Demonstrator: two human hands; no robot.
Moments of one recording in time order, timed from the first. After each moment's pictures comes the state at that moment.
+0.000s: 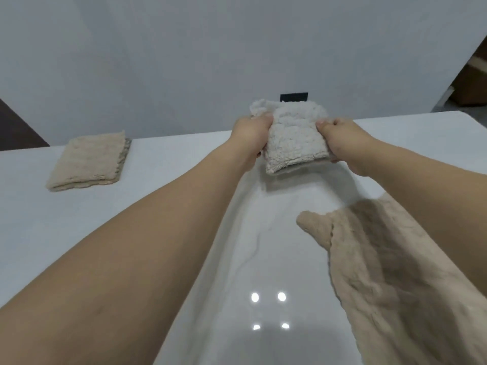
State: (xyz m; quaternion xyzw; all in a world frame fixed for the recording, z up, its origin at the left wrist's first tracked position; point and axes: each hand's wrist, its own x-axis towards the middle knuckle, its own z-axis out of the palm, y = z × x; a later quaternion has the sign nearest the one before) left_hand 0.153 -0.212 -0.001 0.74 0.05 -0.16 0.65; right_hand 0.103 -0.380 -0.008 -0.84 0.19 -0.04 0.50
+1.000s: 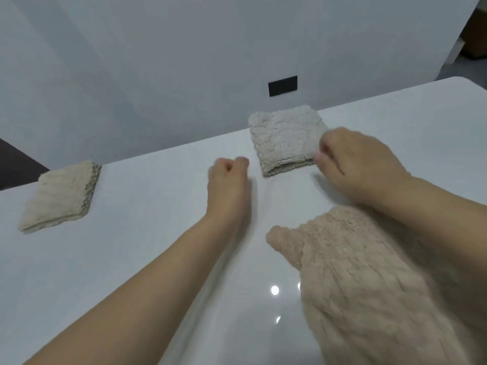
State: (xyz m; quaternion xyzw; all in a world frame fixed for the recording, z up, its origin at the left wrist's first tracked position) left_hand 0.092 -0.237 -0.041 0.83 0.08 -0.01 0.55; right_hand 0.054 -0.451 -0.048 -0.97 -0.05 -0.19 0.12
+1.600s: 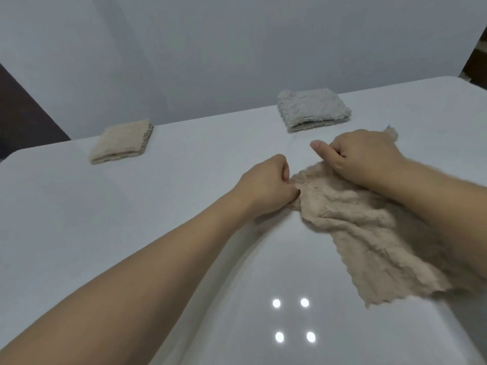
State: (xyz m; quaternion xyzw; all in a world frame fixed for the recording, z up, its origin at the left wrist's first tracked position) left_hand -0.034 -0.179 -0.040 0.93 -0.22 -0.10 0.28; right_hand -0.042 -0.381 -0.048 -0.98 -0.04 -0.16 0.07
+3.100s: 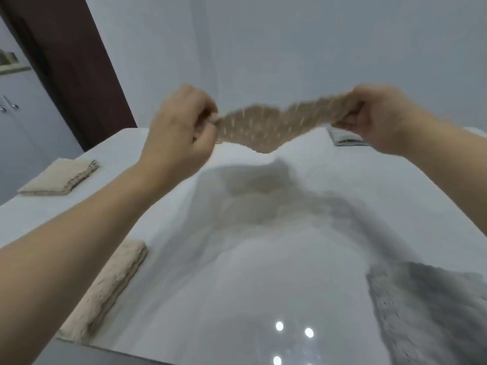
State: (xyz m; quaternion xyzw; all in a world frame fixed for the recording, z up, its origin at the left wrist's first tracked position) left_hand -0.175 0.057 0.072 0.84 -0.25 0.43 0.20; right_hand -0.131 -0.258 0.083 -0.68 -0.10 -0.04 0.73
